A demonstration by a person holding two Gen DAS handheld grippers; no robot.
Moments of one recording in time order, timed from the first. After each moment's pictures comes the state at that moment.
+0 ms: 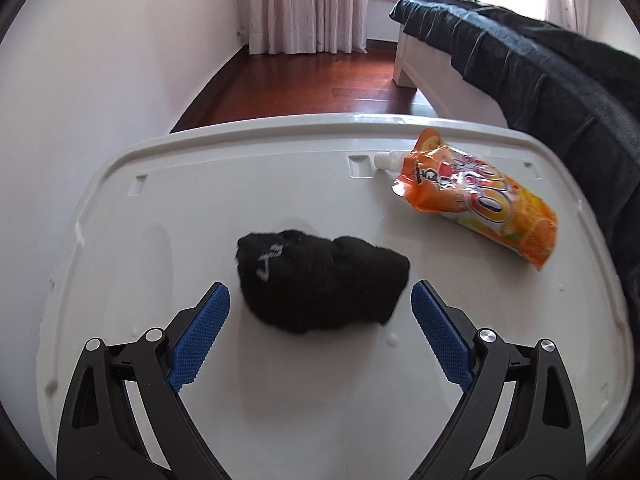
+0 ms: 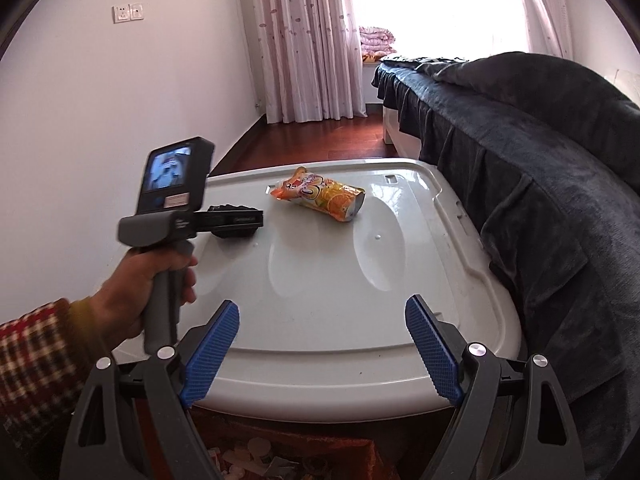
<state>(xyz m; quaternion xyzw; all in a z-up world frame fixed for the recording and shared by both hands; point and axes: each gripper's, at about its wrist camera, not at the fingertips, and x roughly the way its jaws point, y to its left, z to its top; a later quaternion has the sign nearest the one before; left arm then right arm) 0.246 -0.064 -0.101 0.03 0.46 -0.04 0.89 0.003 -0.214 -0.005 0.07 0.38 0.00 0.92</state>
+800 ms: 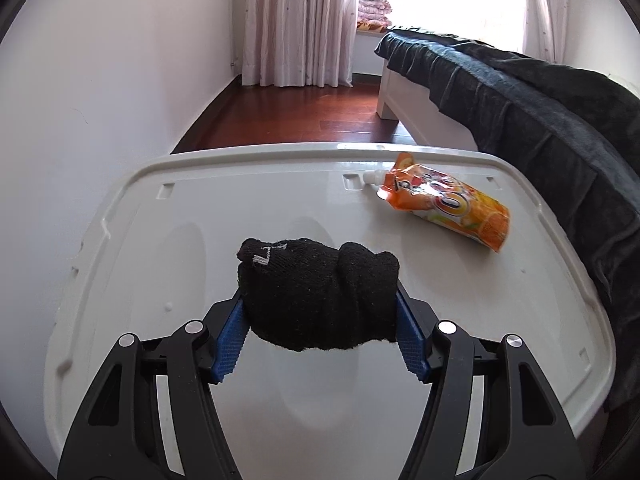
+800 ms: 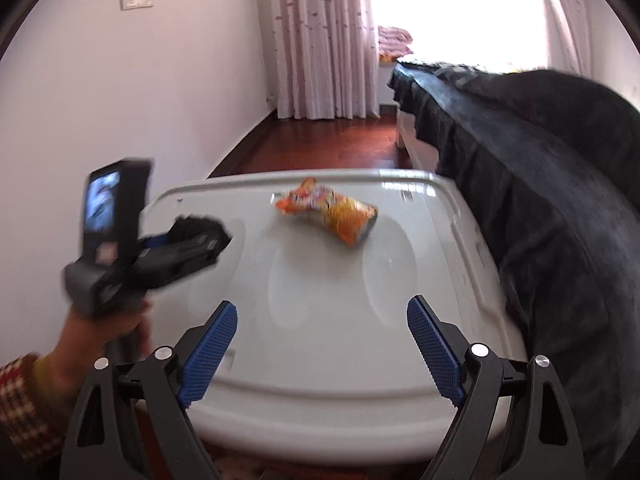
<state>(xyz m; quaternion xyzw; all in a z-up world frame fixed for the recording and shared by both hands) 0.181 -0.035 -0.067 0.01 0.40 -0.08 0.91 0.076 -0.211 0.000 0.01 0.37 0.03 0.93</state>
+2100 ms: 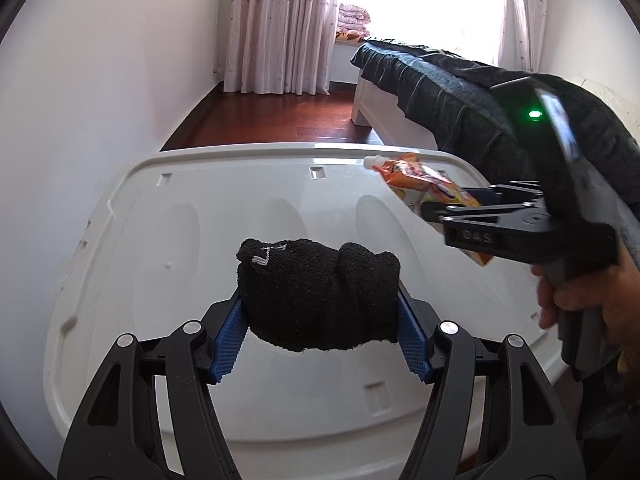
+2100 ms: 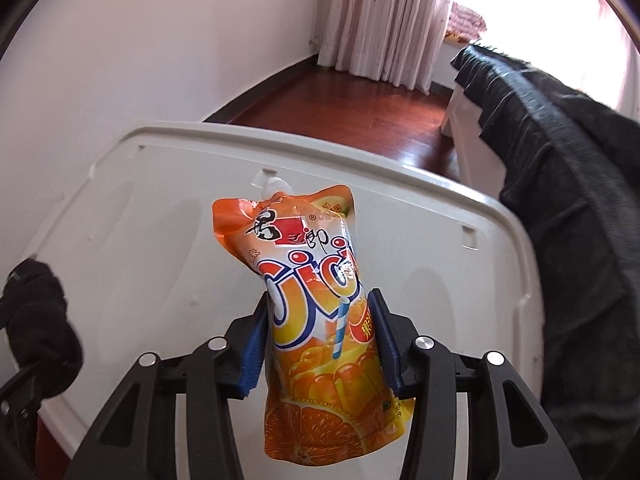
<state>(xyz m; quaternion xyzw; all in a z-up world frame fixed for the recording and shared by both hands) 0.118 -0.033 -0.046 -0.01 0.39 -0.12 0.92 0.187 -0.190 -0.044 -0.08 0.45 0.07 0.89</state>
